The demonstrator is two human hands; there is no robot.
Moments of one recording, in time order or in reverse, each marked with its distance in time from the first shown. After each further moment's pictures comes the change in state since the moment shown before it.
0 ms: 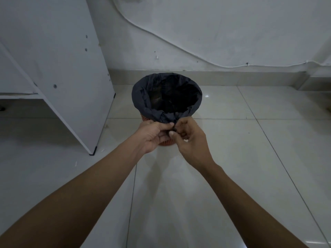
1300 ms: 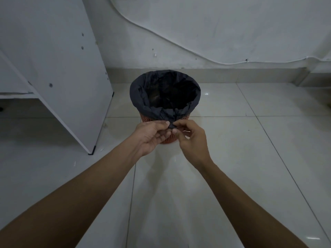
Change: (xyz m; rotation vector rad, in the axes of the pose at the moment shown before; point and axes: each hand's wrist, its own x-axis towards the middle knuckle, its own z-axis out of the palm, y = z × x) left_hand -0.003 -0.007 -0.005 -0.034 0.068 -0.013; right_hand 0.001 0.011 0.004 0.006 0.074 0.142
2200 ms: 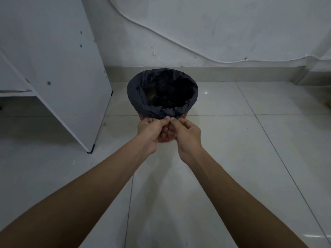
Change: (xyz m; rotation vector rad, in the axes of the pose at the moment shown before) left_hand 0.003 -0.009 0.018 0.136 0.223 0.132; right_hand 0.013 -0.016 0.024 0.593 0.183 0.616
